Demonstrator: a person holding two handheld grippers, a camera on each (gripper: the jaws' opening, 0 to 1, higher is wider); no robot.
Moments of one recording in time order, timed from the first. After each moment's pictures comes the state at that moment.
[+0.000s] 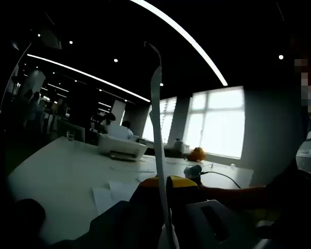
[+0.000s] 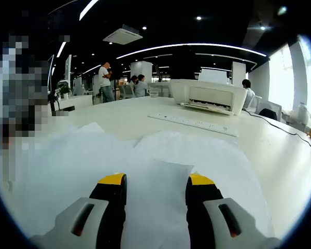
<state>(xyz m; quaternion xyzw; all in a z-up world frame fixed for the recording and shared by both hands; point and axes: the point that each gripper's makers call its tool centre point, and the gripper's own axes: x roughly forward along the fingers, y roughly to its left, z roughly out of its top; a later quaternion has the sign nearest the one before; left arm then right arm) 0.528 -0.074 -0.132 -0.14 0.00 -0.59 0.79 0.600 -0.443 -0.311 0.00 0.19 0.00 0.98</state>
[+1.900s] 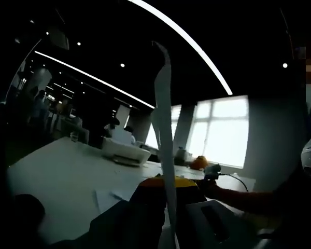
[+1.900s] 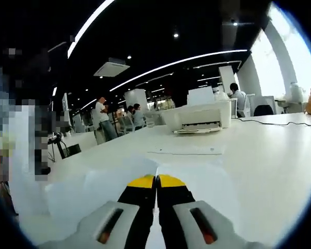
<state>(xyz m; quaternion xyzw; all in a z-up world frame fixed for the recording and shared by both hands) 0.545 -0.066 -0.132 -0.18 -0.01 -0.57 0.80 0.542 -0.426 -0.218 0.08 0.07 0.01 0.99</state>
